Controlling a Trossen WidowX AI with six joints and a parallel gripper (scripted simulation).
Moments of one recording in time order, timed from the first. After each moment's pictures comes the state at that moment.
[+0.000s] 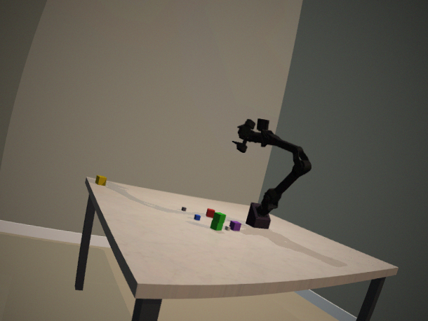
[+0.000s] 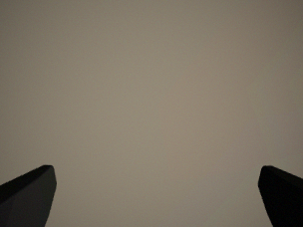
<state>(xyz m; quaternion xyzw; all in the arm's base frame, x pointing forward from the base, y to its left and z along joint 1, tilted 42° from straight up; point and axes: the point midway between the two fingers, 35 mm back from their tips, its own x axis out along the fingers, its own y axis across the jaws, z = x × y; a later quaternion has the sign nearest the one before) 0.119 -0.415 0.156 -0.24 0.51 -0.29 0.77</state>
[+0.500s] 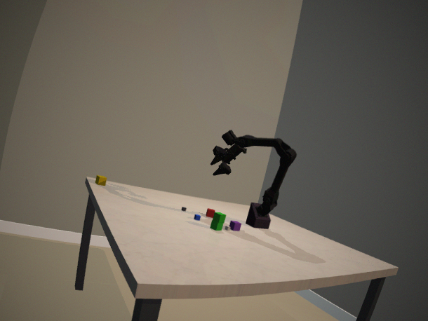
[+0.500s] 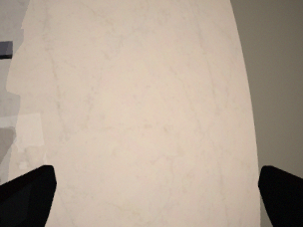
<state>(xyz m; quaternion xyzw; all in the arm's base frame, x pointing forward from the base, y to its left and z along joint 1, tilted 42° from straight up) 0.234 -0.267 0.021 0.11 0.57 -0.02 0.81</state>
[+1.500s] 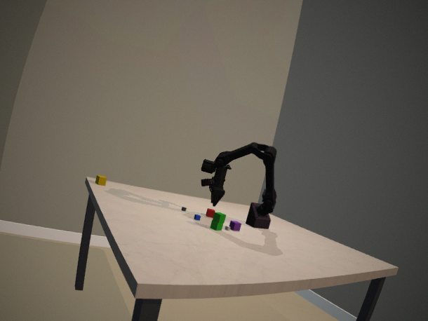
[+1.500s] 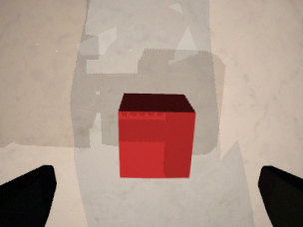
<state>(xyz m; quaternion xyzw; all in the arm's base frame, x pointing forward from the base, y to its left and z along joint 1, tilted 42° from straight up) 0.251 -0.096 -0.050 0.38 0.69 0.11 0.61</state>
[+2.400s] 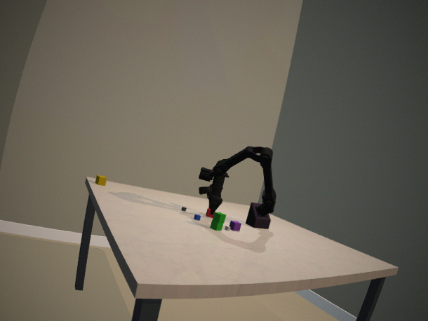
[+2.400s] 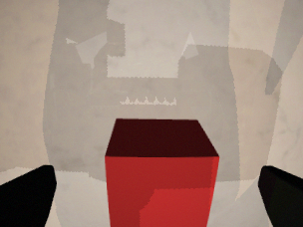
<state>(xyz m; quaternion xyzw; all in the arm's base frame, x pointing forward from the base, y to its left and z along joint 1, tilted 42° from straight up) 0.254 -0.067 -0.083 0.38 0.69 0.11 0.61</state>
